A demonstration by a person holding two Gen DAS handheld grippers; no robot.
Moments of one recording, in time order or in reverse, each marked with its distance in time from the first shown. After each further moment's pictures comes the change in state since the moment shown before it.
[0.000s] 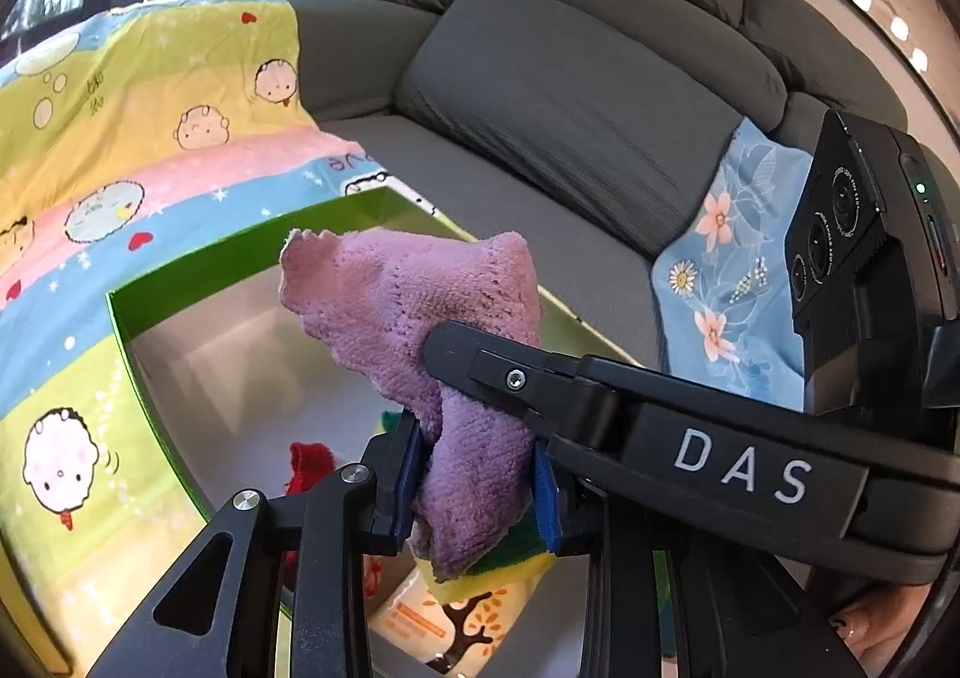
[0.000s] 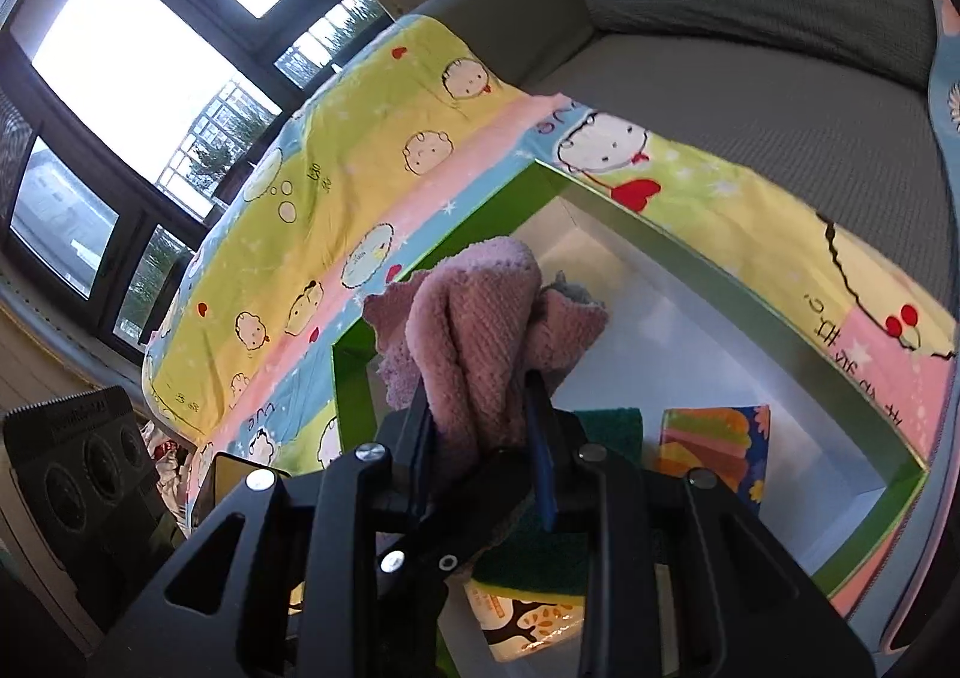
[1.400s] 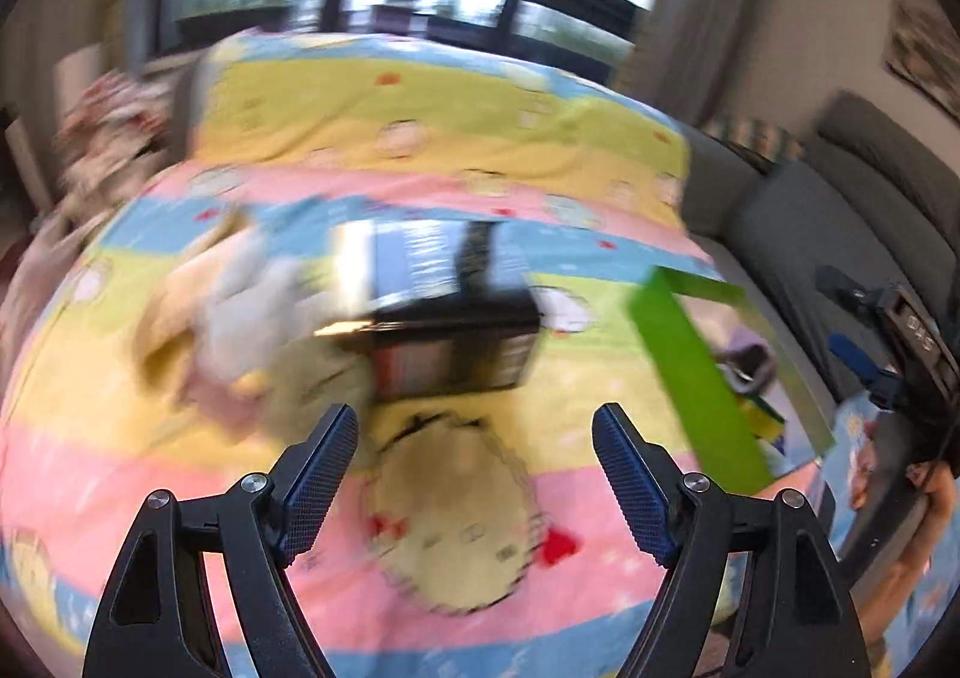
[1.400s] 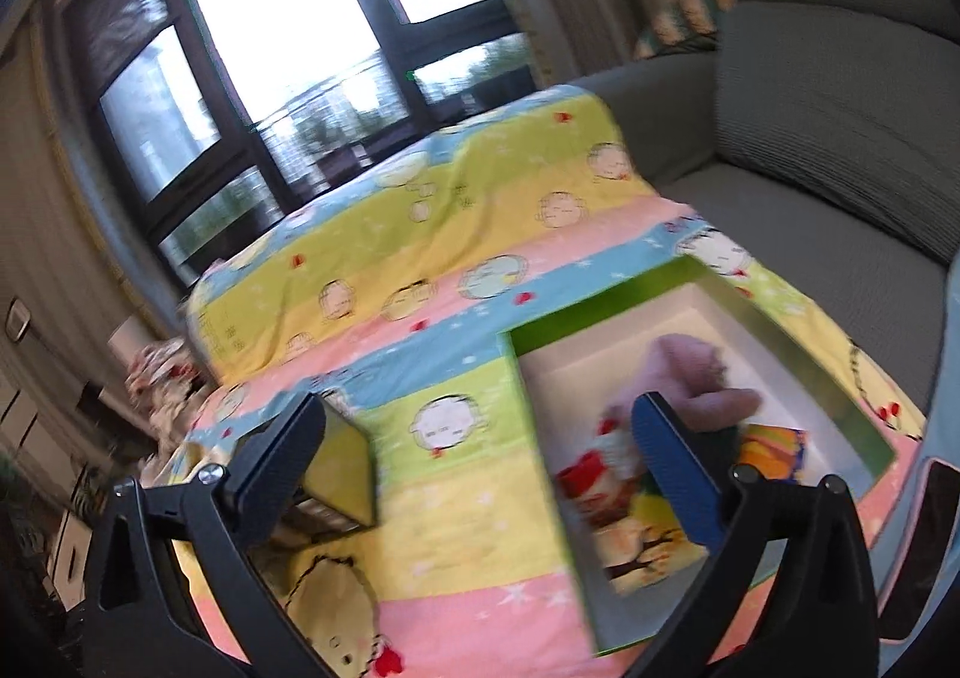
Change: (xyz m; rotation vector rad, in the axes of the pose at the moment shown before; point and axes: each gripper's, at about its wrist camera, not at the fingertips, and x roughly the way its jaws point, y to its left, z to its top) left arm -0.282 0.076 -0.182 -0.521 -0.259 0.614; right arm -0.070 0.112 -0.059 -0.366 -0.156 0.095
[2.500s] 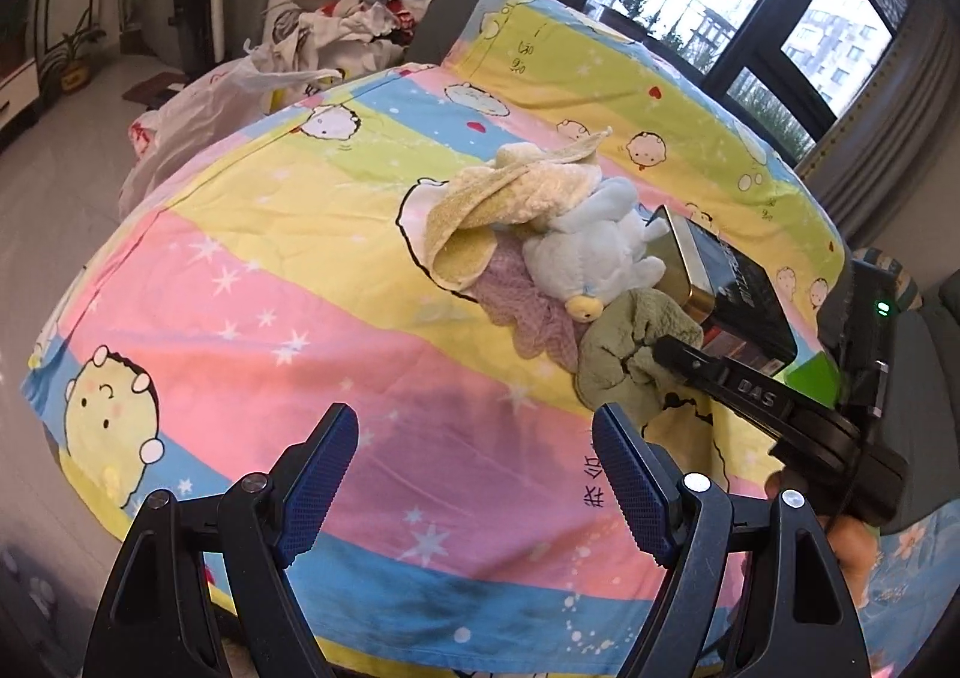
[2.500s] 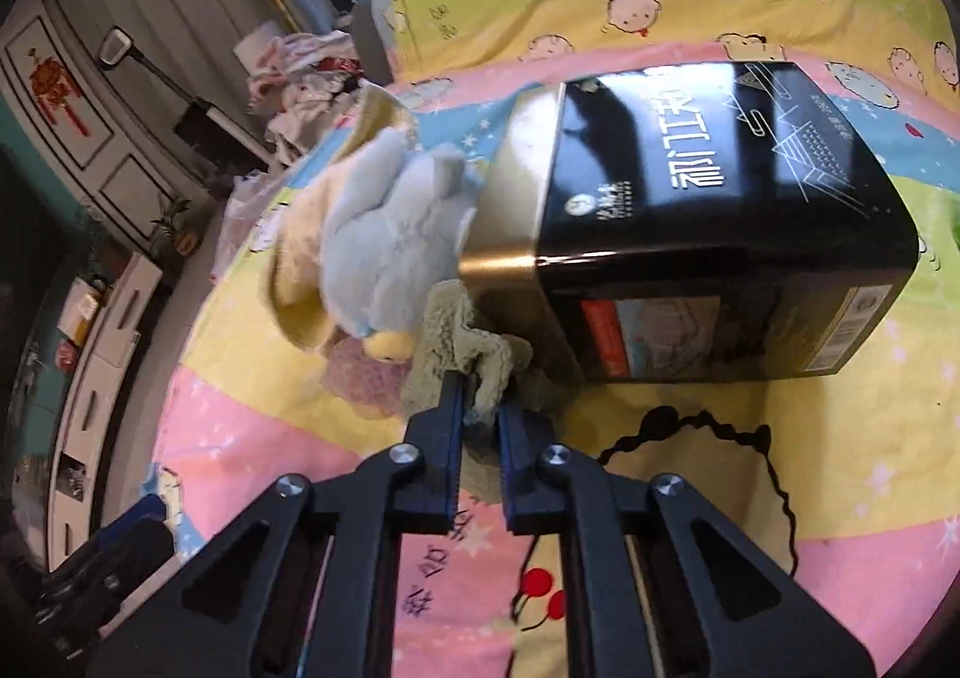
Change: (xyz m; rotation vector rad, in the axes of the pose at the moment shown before) left arm -0.022 0.163 -0.054 -0.382 0.012 0.173; right arm 0.152 0.204 -0.147 -0.312 0.536 0.321
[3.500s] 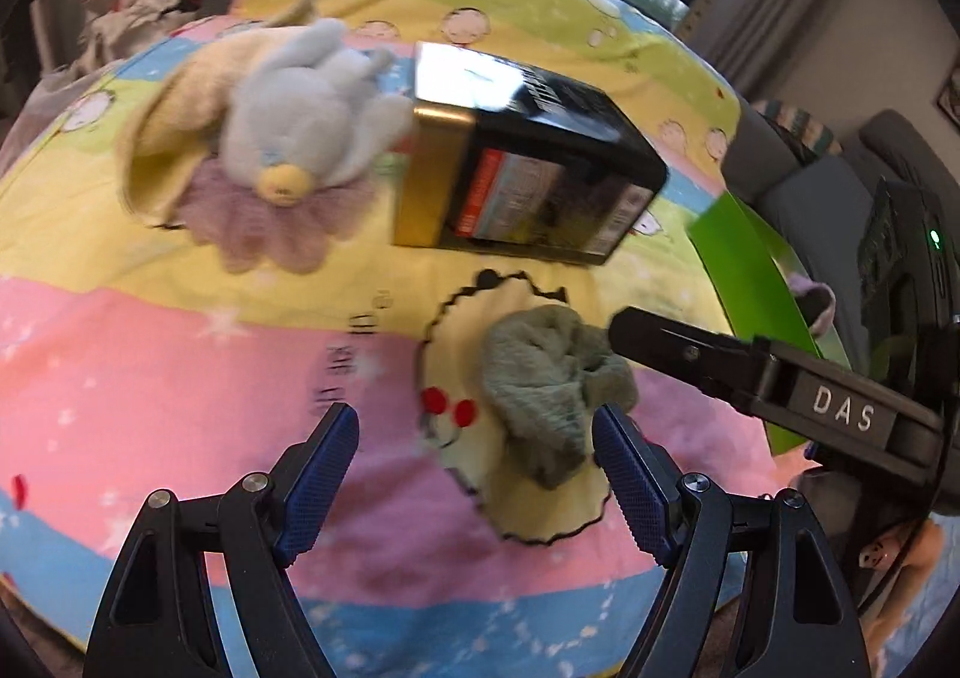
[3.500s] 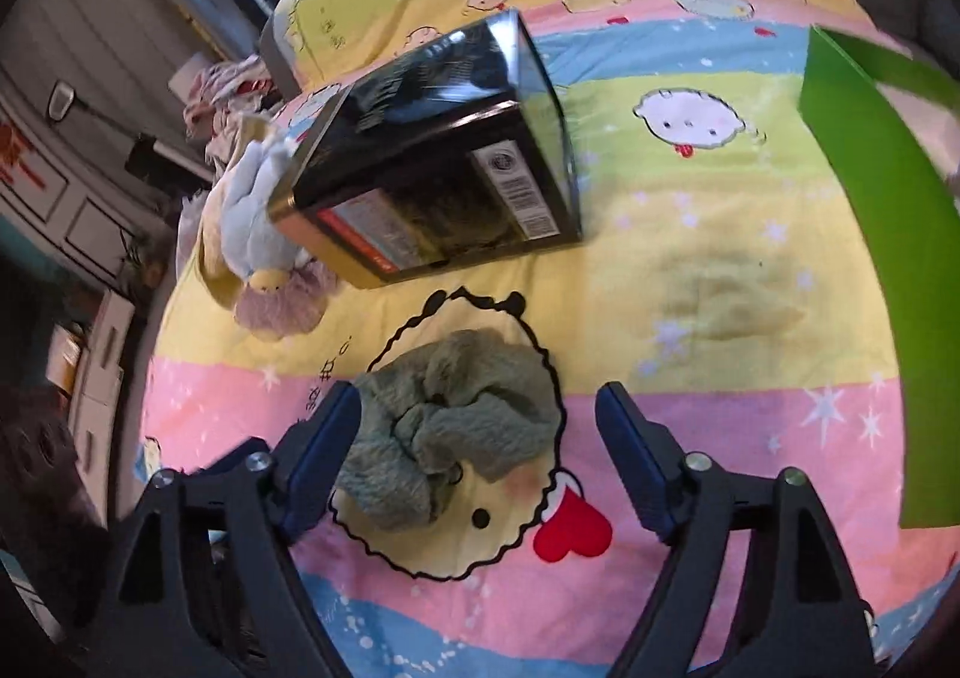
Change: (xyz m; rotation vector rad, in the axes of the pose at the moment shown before) left arm 0.065 -0.121 -0.053 0.287 0.166 -0.196; right arm -0.055 -0.080 -0.052 0.168 0.052 -0.088
